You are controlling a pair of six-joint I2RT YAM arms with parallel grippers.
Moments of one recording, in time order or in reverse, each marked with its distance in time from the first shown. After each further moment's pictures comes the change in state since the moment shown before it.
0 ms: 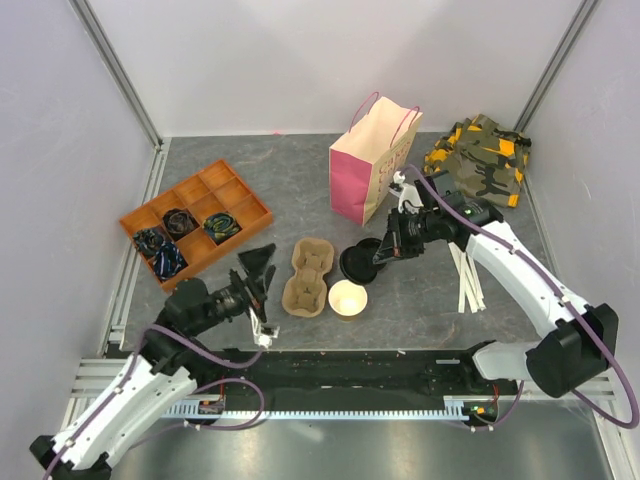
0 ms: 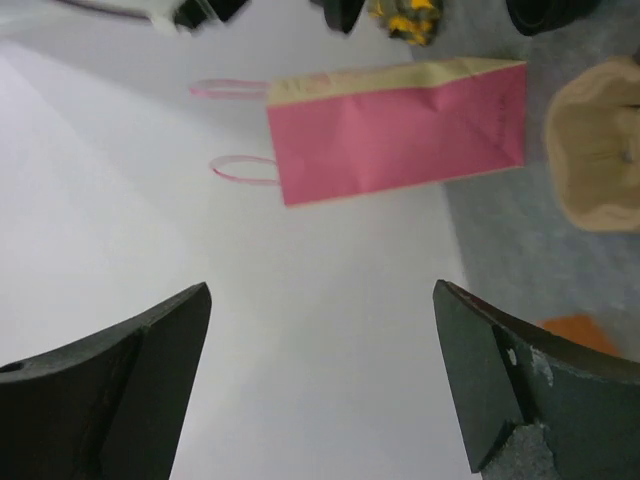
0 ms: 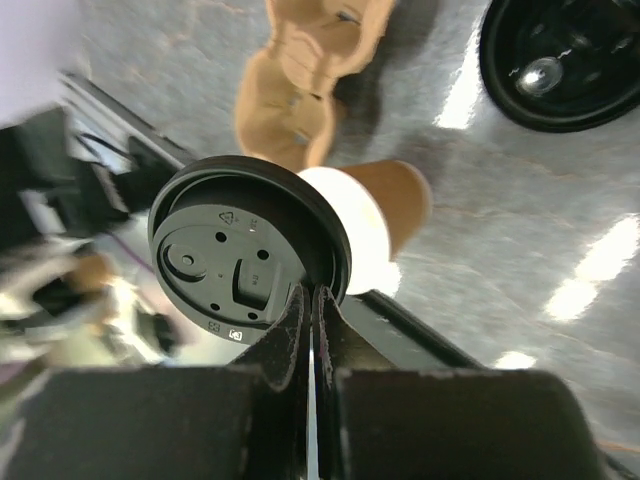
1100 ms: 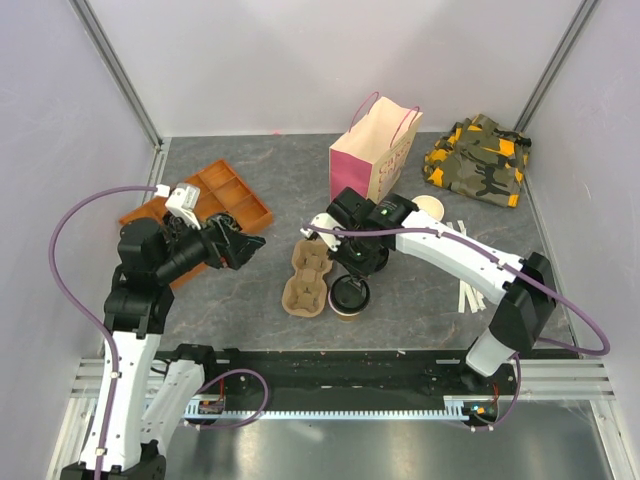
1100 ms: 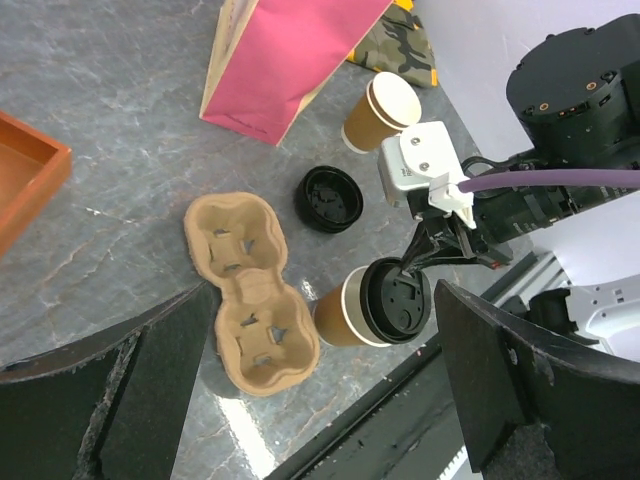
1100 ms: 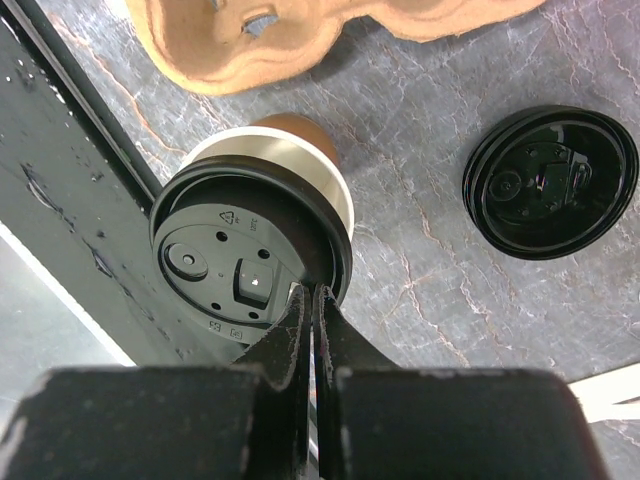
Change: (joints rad) left arm 0.575 0.339 0.614 -0.447 0.240 -2.172; right arm 0.434 0.328 0.335 -0.289 0.398 -0.701
